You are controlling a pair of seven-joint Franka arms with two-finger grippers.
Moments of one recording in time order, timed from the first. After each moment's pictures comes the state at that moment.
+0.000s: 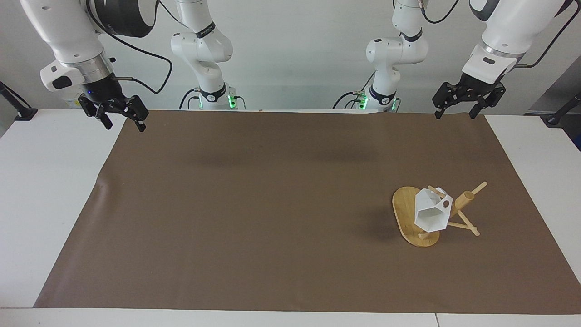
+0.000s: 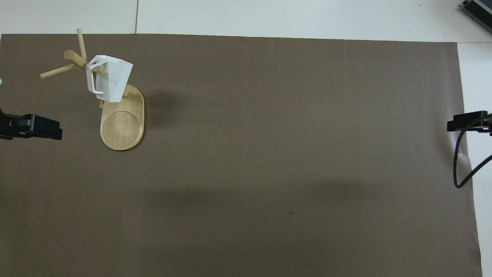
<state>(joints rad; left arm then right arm) -0.03 -0.08 -0.08 -1.60 0.00 1.52 -0.04 -0.14 -0.08 -0.01 -1.73 0.02 1.73 -0.04</state>
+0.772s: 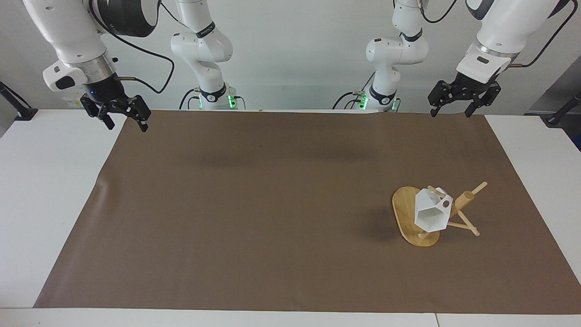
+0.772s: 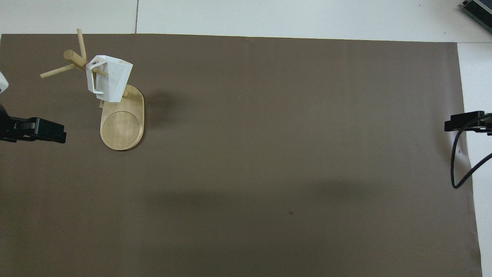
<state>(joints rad) -0.05 -0.08 -0.07 -1.60 -0.01 1.52 -0.04 -0.13 -0.08 -0.01 -1.73 0.02 1.73 -0.04</state>
